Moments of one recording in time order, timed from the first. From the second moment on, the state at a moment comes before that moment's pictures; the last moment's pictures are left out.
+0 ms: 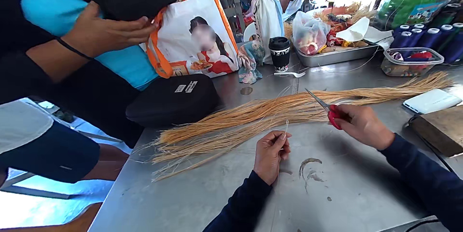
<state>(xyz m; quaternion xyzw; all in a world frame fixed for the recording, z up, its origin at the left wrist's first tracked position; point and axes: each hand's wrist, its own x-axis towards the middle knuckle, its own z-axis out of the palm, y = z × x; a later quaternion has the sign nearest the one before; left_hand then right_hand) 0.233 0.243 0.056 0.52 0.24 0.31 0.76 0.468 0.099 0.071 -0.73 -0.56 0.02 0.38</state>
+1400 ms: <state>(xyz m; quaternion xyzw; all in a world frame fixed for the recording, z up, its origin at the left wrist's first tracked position) 0.224 0.221 0.051 0.51 0.07 0.08 0.85 0.353 0.106 0.091 -0.38 -0.24 0.38 0.81</state>
